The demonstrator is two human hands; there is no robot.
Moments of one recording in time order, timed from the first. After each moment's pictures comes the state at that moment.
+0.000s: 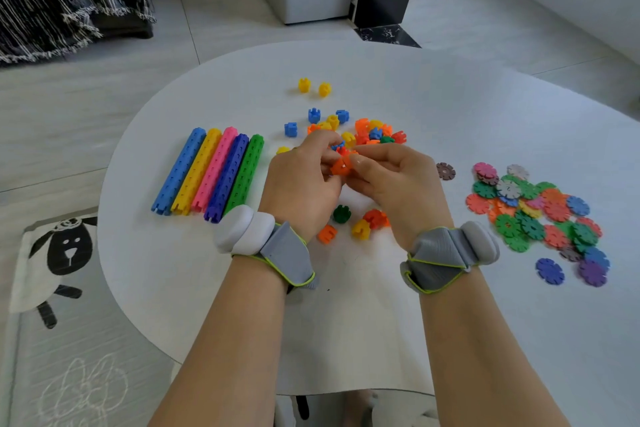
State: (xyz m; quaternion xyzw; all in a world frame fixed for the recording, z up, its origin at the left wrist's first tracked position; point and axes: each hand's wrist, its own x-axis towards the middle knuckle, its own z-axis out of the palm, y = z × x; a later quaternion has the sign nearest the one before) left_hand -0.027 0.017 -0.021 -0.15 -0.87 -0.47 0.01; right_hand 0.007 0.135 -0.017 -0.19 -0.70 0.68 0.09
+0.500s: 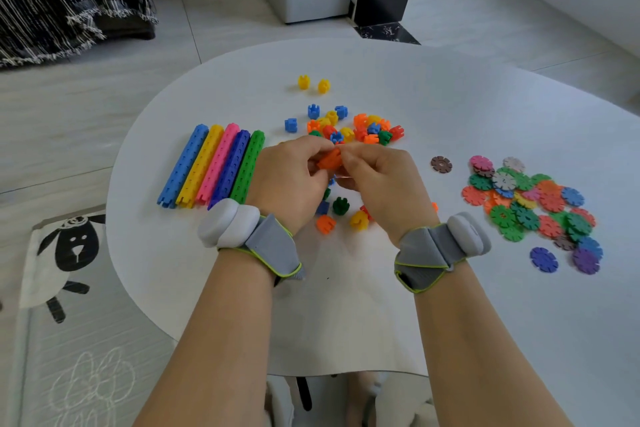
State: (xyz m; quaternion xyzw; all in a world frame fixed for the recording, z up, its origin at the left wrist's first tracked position) left_hand -0.024 0.004 -0.020 -0.15 -0.88 -0.45 0.02; right_hand 0.009 0.125 -0.022 -0.13 -0.82 0.55 0.07
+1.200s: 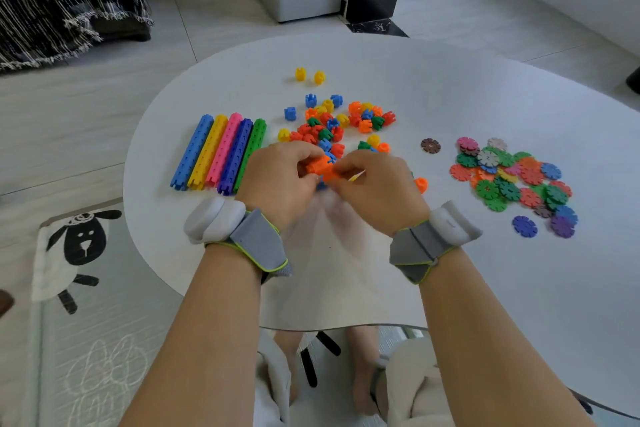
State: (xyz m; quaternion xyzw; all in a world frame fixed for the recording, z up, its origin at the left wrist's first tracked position) left_hand 0.000 -0.019 -0.010 -0.16 -0.91 -0.38 -0.04; right_hand 0.040 0.119 -0.016 -0.09 -0.93 0.35 0.01
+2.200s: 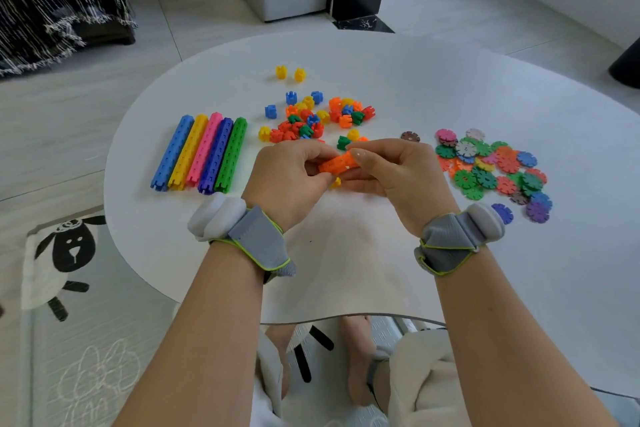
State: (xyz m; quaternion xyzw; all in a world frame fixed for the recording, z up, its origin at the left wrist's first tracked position) left_hand 0.017 0.007 -0.003 -0.21 -0.87 -0.45 -0.05; right_hand 0.066 0.152 -0.005 -0.15 -0.68 0.71 0.07
